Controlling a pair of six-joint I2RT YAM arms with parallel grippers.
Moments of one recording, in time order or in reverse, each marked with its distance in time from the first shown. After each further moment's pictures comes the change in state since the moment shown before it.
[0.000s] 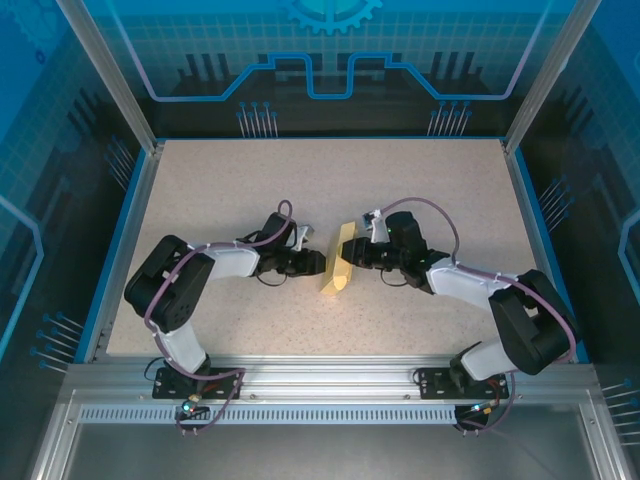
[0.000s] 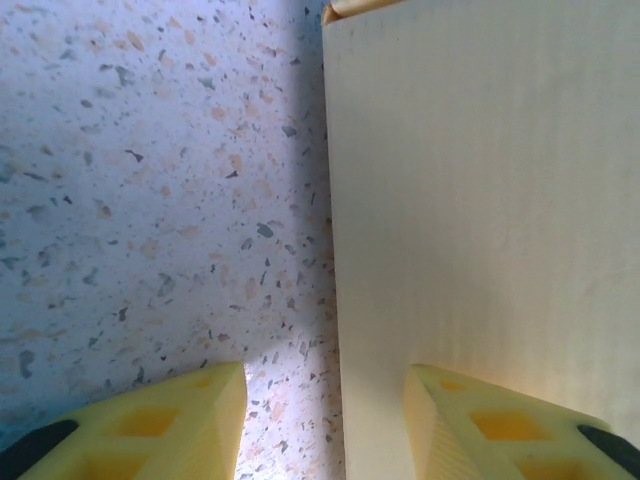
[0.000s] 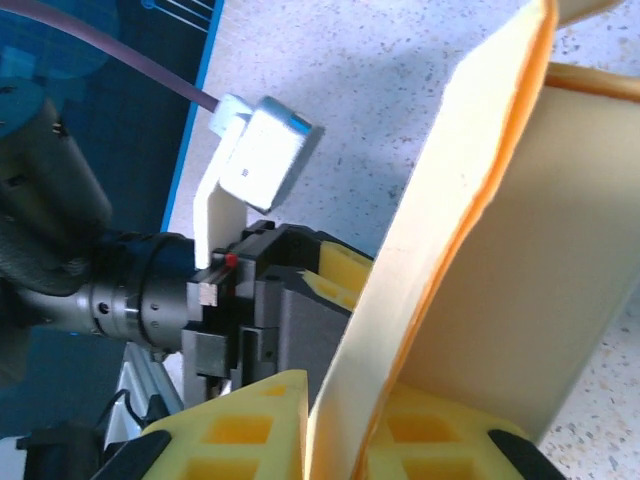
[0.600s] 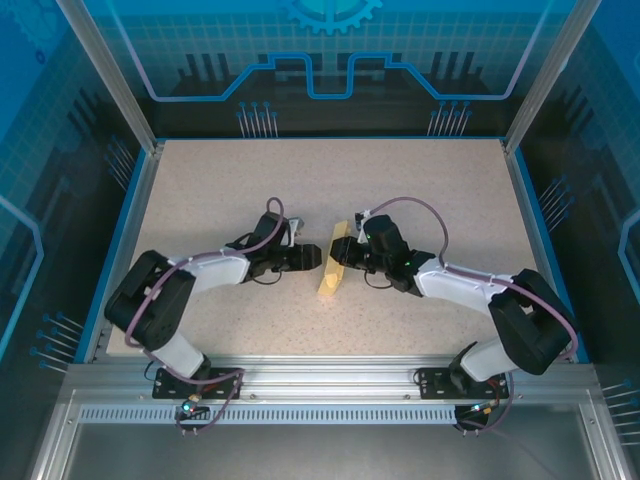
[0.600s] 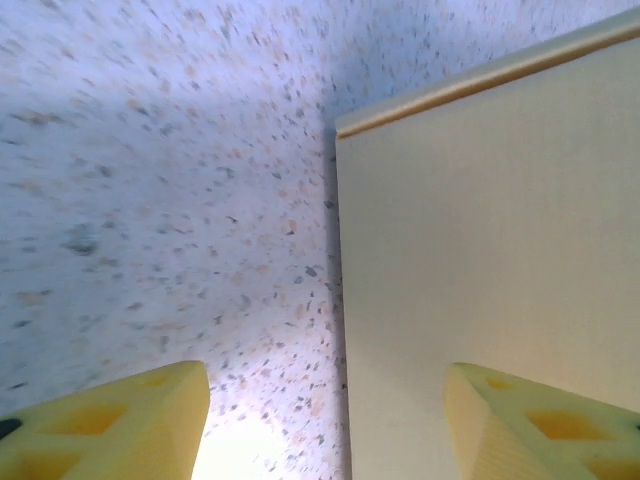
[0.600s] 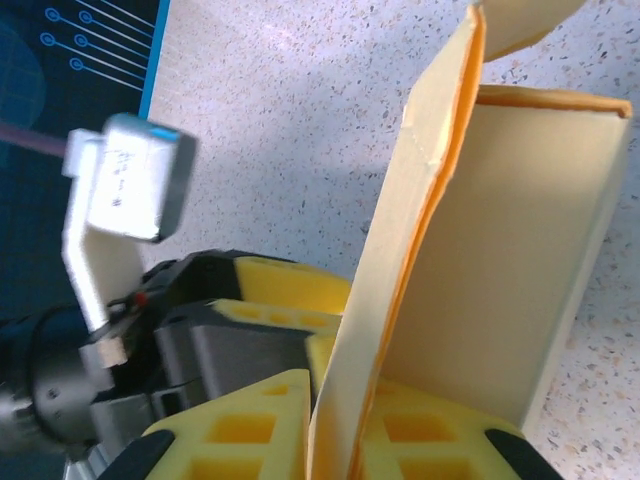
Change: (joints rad) left arm -0.005 -0.195 -0.099 0.032 -0.219 0.000; right arm 0.153 0.017 0.082 -0.081 0.313 0.120
